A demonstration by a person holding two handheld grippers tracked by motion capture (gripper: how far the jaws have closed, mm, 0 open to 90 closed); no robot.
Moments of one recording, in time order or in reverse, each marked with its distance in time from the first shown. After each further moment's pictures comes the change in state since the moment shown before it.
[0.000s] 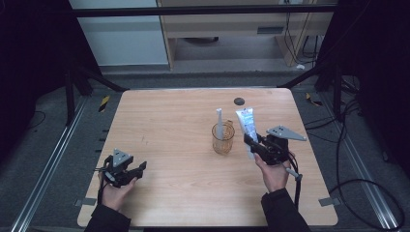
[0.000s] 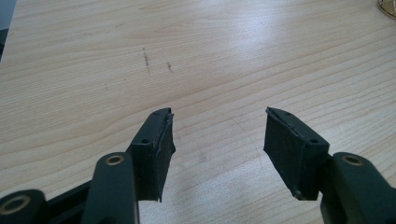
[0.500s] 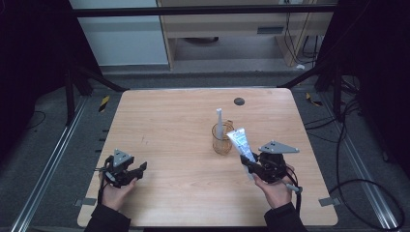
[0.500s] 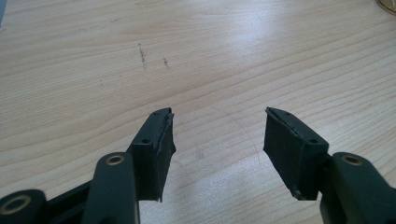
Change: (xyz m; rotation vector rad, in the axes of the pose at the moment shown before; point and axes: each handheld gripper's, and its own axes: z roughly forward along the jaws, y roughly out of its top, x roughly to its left) left arm -0.001 -0.001 0.002 0.011 -0.012 0.001; right arm 0.023 -0.025 -0.022 0.195 0.048 -0.098
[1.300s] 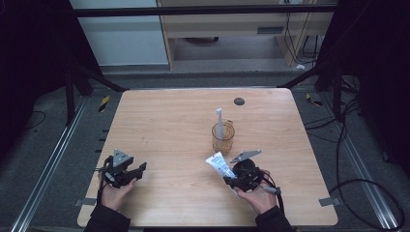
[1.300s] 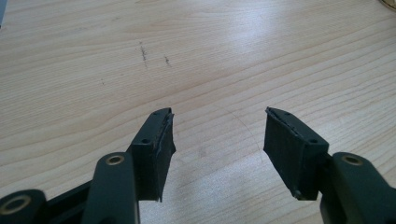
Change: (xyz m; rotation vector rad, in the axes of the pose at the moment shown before) left arm 0.001 -0.001 0.000 0.007 -0.001 0.006; right arm 0.035 -0.021 0.048 0.349 0.110 -0.095
